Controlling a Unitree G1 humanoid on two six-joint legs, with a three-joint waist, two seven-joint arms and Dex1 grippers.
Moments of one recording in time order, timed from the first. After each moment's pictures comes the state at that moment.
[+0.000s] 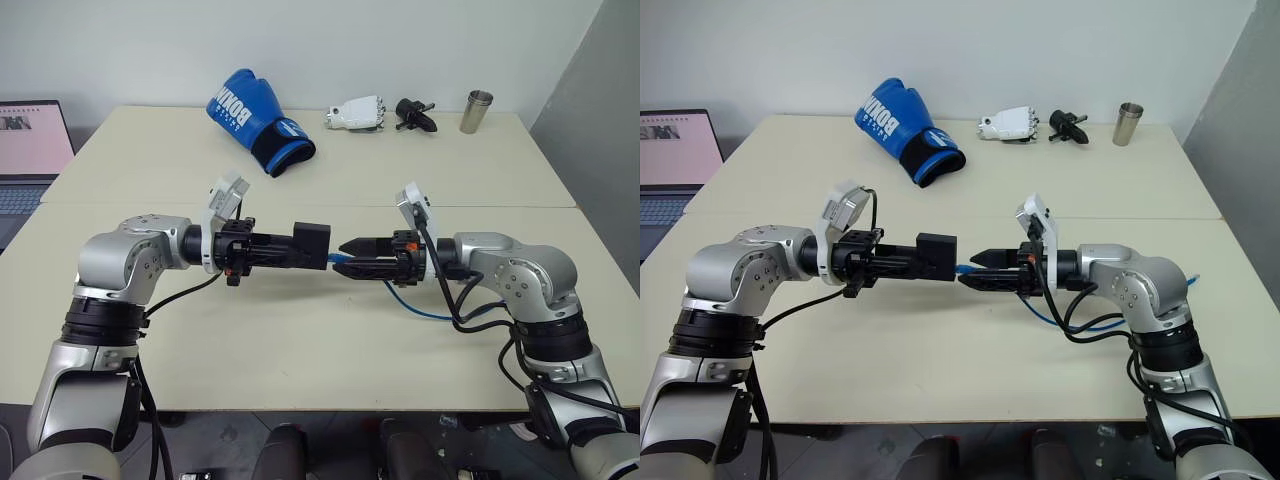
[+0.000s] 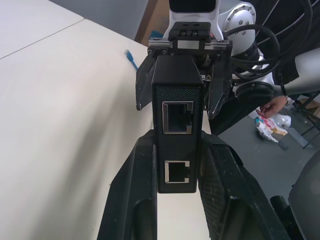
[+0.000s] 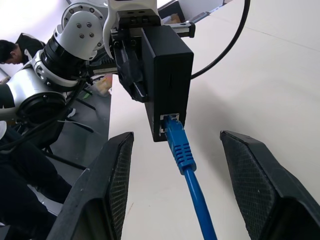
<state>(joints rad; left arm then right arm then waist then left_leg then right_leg) -0.71 0.74 -0.04 0.15 -0.63 0.80 -1.45 -0.70 -0.42 0.10 -0.14 0.70 1.01 0.91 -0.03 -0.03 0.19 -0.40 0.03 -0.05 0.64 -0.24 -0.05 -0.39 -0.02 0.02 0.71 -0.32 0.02</state>
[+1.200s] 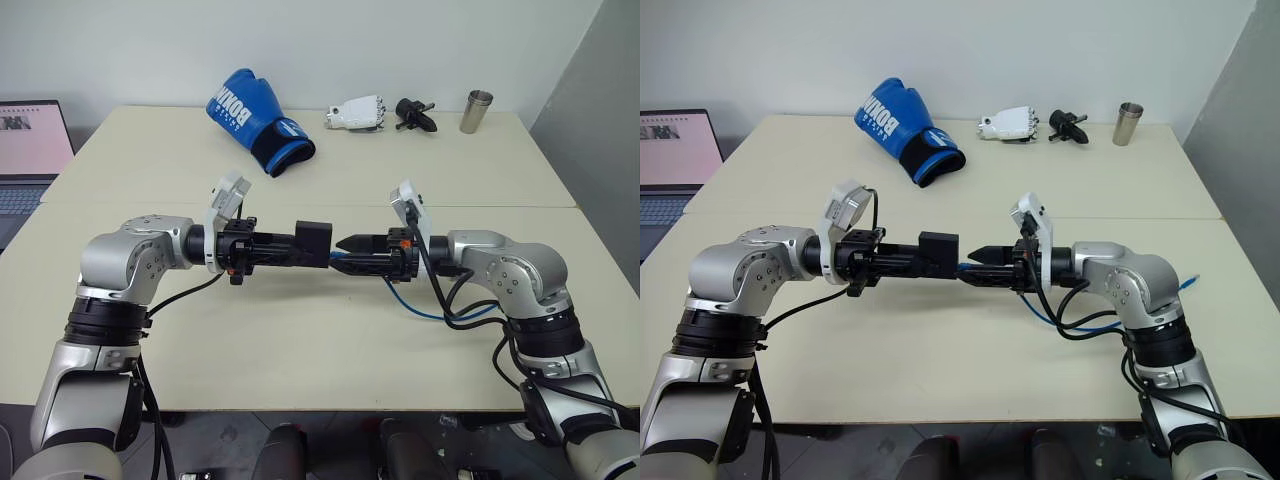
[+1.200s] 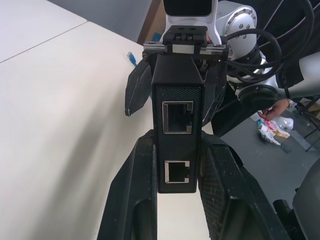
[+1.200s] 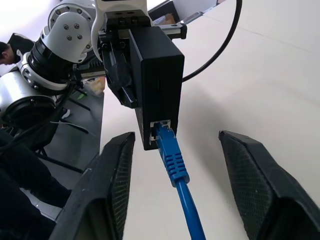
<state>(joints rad) -0.71 0.73 -0.04 0.15 -0.63 0.80 -1.43 -0.72 -0.40 0.12 -0.10 0.68 0.99 0.89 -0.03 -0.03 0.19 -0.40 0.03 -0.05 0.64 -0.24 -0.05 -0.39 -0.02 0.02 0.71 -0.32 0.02</state>
